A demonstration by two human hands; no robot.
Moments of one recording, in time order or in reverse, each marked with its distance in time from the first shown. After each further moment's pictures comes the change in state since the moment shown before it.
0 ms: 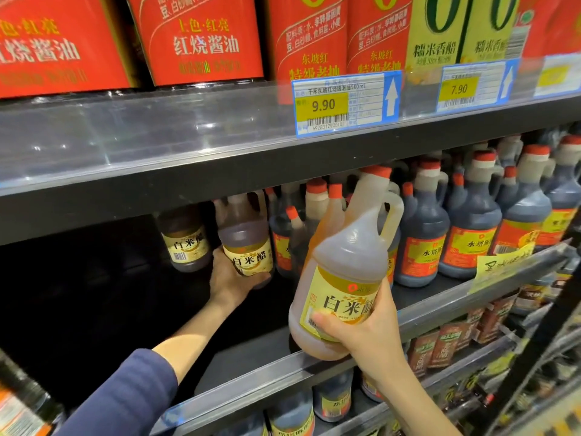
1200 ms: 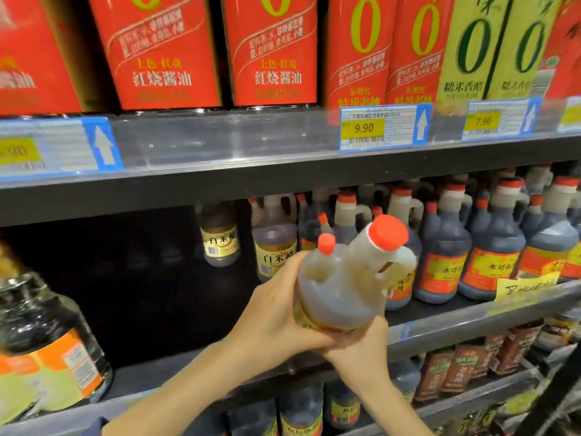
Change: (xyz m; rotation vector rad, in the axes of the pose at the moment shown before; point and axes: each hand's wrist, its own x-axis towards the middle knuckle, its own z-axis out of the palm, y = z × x) left_hand -0.145 0.121 -0.063 -0.033 -0.417 0.488; right_hand -0.018 0.008 0.031 -0.028 -0.040 -0.152
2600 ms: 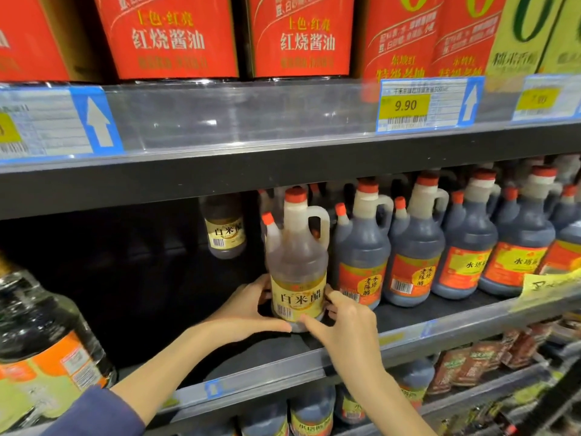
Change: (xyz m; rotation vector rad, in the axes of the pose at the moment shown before) left_hand 0.012 -0.136 -0.027 0.100 -0.213 -0.395; right_hand 0.017 0.026 0.032 -0.863 -0.129 -0.074
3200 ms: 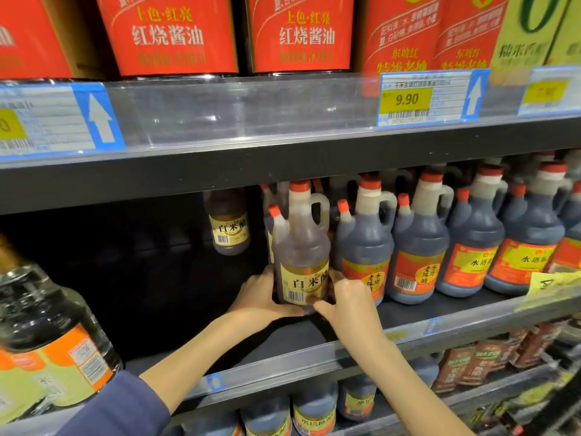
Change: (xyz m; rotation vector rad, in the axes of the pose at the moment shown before) left_hand 0.013 0.016 0.015 0.103 0.196 -0.088; right_hand 0.031 0.004 -0.003 -0.103 -0.132 -0.036
